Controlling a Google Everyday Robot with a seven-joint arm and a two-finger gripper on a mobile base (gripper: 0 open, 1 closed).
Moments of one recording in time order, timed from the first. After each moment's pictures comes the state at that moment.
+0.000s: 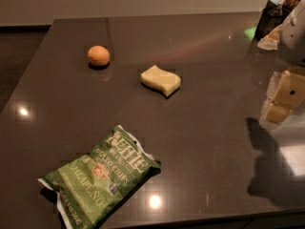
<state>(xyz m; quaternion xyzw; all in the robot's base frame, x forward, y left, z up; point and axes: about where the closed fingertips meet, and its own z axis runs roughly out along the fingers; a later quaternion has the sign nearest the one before) 0.438 -0.216 0.978 -0.60 0.78 -0.04 0.16</state>
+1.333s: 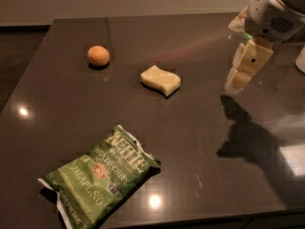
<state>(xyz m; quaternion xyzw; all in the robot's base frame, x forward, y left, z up) 0.516 -0.175 0.983 -0.61 0.76 0.02 0.22</state>
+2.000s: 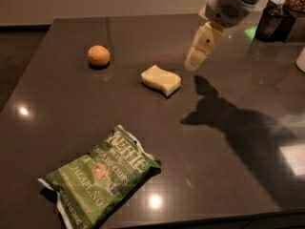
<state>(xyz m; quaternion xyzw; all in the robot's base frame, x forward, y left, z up) 0.596 -0.121 0.982 -0.58 0.77 0.04 0.26</state>
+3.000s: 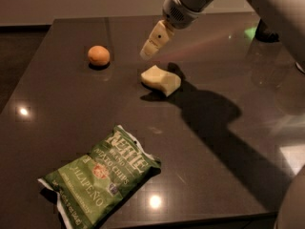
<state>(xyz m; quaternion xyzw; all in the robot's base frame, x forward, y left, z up) 0.672 -0.034 0.956 -0.50 0.80 0.07 0.31</state>
